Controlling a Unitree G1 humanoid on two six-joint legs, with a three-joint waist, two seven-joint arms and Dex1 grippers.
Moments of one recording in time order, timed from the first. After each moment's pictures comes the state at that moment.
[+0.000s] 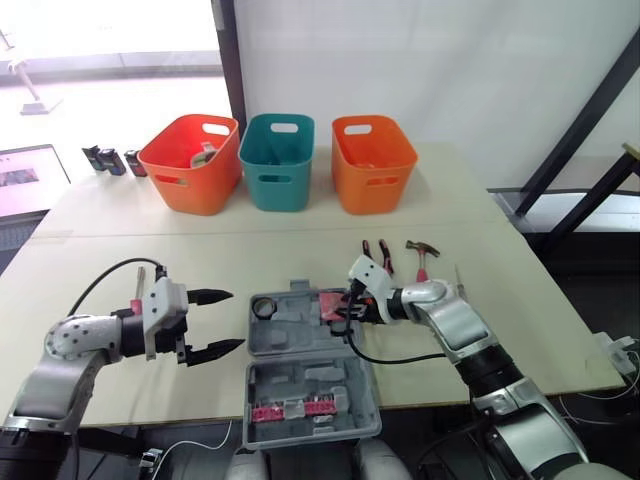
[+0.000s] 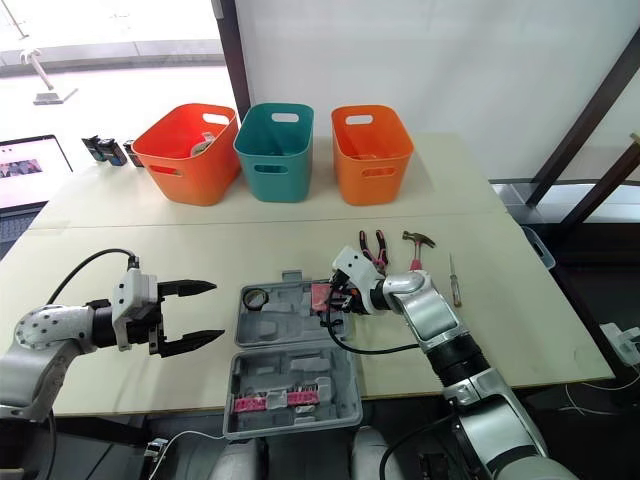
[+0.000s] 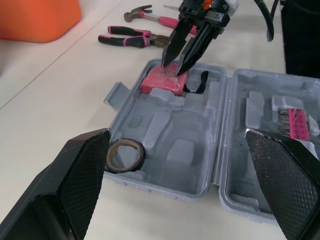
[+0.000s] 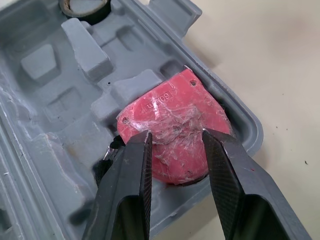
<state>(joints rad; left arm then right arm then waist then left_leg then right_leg) -0.07 0.77 0.13 -0.08 -0.42 0.10 -1.19 -0.57 -0.37 0.31 0.20 0.00 0.69 0.88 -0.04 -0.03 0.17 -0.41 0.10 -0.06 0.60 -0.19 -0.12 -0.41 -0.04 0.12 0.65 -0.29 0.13</state>
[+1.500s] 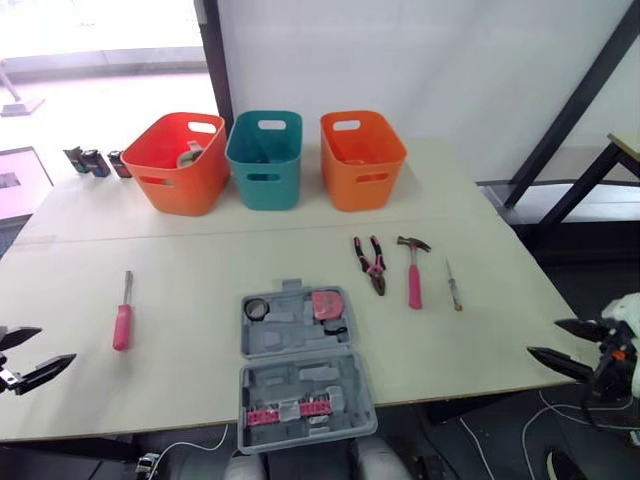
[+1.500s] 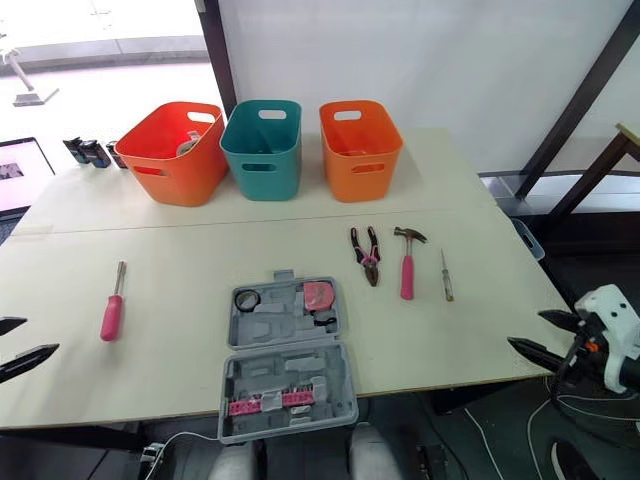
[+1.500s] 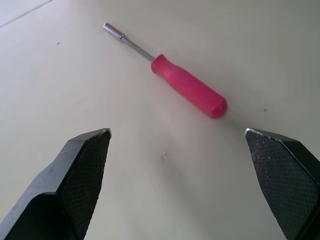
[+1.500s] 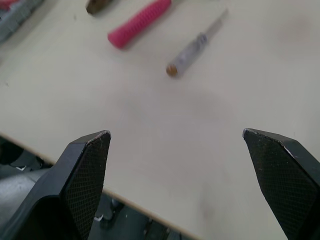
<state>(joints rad) 0.15 1.04 0.57 0.62 -0.36 -0.05 -1.18 0.23 -0.88 -0.62 0.05 0.36 0.38 1.15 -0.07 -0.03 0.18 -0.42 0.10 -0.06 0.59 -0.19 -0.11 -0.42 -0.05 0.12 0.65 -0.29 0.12</state>
